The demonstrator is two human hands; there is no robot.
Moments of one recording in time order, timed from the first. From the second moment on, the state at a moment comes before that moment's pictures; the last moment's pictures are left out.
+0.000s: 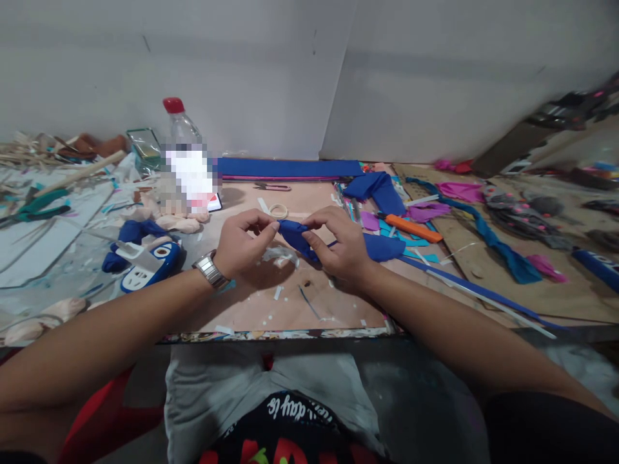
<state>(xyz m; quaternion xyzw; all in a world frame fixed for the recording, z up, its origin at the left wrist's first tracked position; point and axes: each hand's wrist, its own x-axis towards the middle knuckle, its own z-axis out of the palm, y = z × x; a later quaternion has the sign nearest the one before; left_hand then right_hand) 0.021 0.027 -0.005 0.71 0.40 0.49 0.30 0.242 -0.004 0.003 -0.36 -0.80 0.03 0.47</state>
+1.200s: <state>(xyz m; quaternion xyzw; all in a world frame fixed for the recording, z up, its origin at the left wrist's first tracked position) 0.022 0.030 -0.004 0.69 0.44 0.47 0.32 0.242 -0.007 0.003 -0.35 -0.85 0.01 0.40</state>
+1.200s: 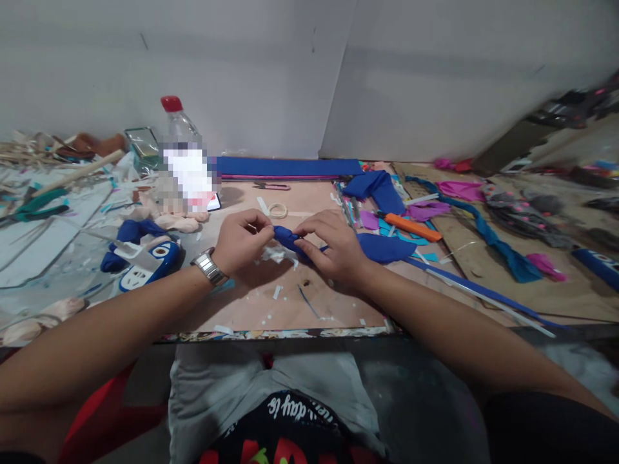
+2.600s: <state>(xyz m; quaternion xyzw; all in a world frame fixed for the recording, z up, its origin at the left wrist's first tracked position) 0.025 0.021 -0.012 0.76 0.31 0.46 0.34 0.241 -0.003 -0.004 -0.36 -0.83 0.04 0.42</state>
